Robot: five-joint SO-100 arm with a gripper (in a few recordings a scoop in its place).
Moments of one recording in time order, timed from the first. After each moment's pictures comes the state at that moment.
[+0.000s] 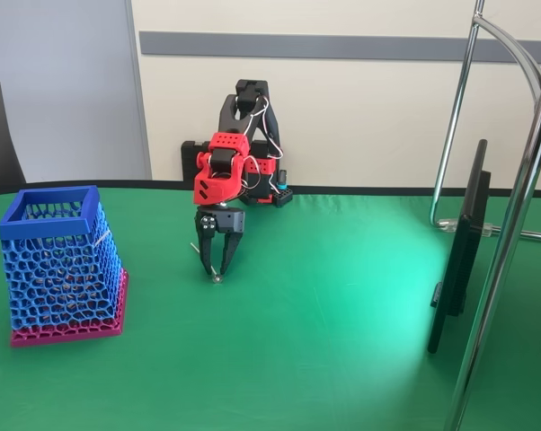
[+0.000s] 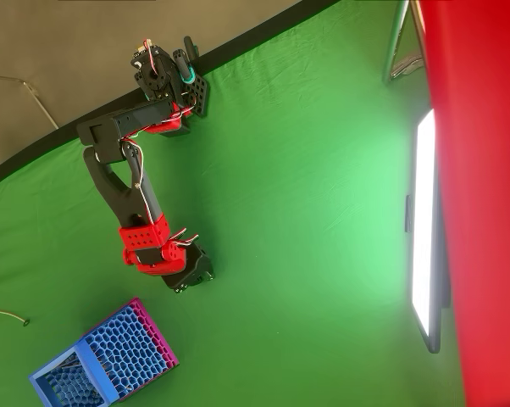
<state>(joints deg) 14.3 66.1 91.5 46.5 56.1</state>
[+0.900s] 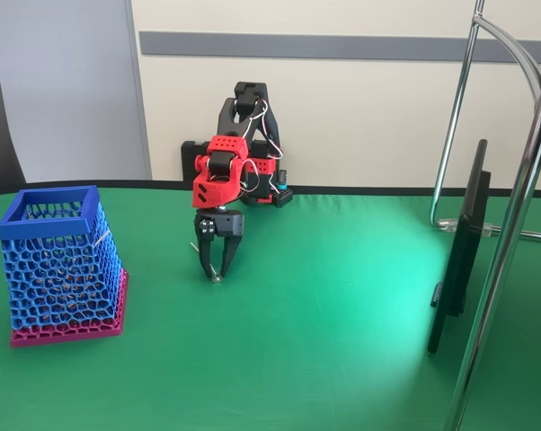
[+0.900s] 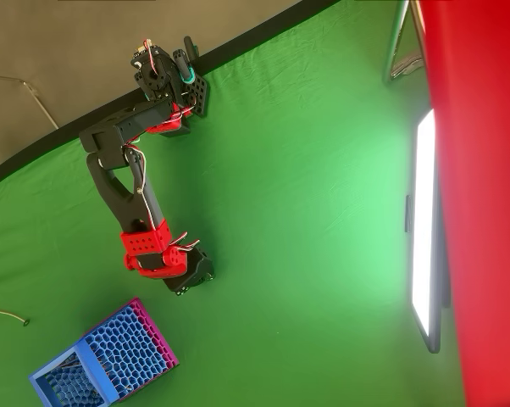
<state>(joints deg) 14.3 63.0 87.5 49.6 56.2</state>
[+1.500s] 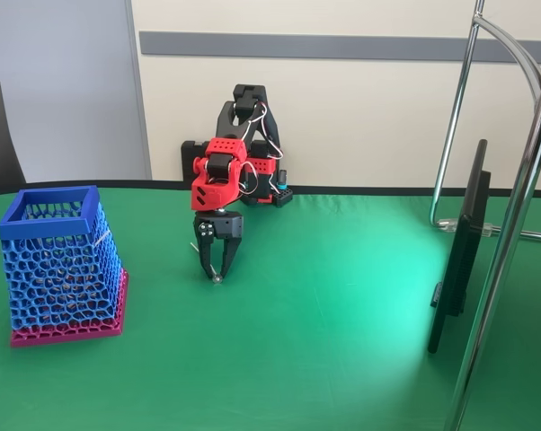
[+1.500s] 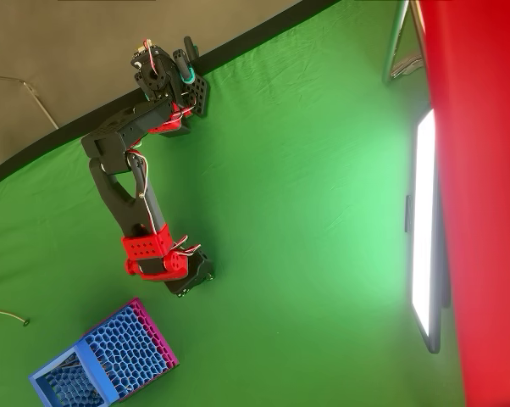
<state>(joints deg) 14.3 59.7 82.4 53.3 56.8</state>
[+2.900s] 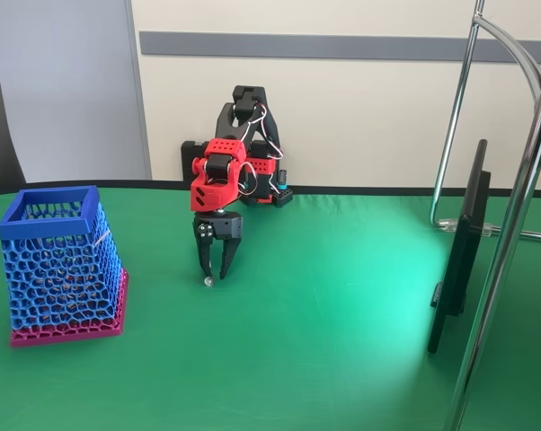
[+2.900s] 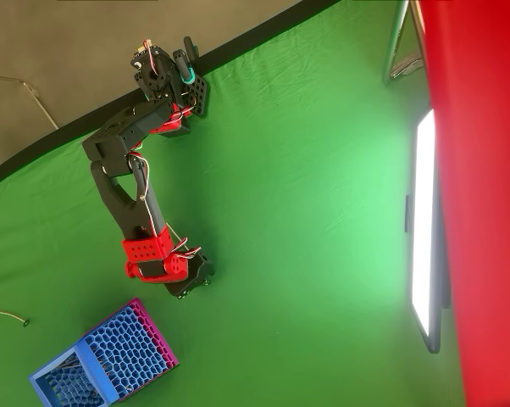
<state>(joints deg) 14.3 58.4 80.2 55.2 56.6</state>
